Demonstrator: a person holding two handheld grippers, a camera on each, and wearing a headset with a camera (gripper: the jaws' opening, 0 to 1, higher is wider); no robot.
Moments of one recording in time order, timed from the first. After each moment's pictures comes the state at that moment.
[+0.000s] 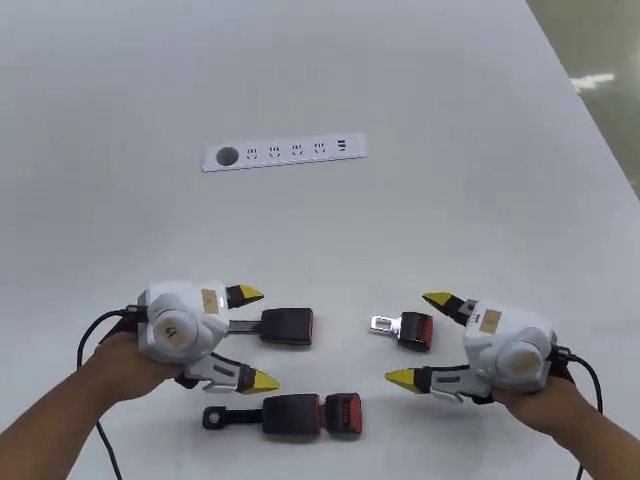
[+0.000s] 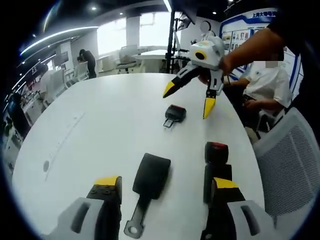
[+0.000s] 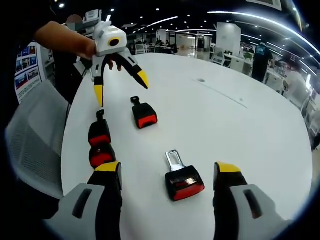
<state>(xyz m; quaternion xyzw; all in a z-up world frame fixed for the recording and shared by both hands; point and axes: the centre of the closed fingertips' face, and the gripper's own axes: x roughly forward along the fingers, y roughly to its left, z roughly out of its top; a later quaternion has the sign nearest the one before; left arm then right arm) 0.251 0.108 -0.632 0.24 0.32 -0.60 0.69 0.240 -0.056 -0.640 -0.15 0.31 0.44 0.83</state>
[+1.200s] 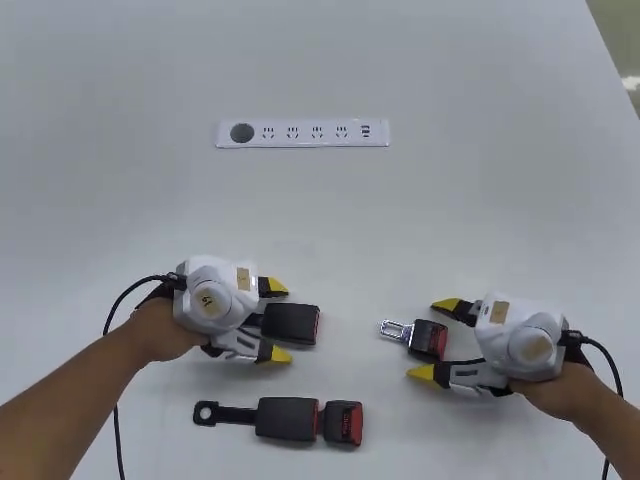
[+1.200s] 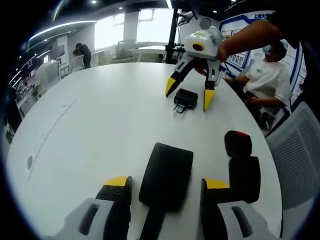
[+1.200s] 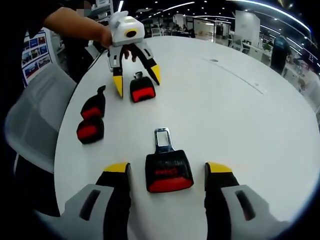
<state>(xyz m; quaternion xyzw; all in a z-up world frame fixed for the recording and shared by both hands) 0.268 0.092 -0.685 0.22 0.33 -0.62 0.68 0.249 -0.069 -0.685 -0.19 0.36 0.50 0.77</state>
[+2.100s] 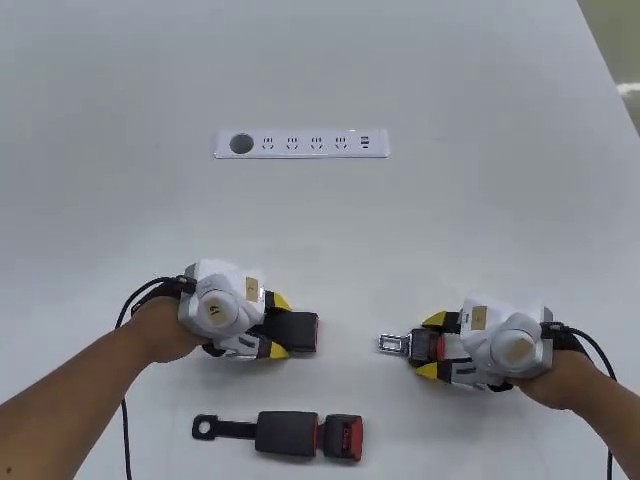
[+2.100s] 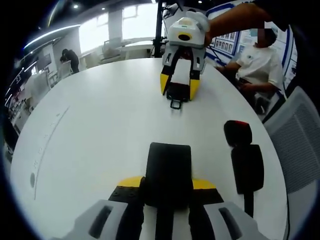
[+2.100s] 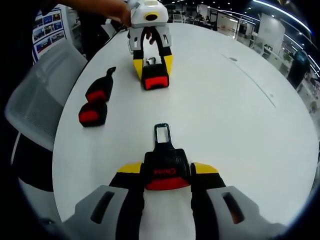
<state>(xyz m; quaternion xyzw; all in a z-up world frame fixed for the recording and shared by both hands) 0.277 0.095 -0.686 0.28 0.33 -0.64 0.64 0.252 -0.068 -0.687 -0.27 0.37 0.54 0.70</state>
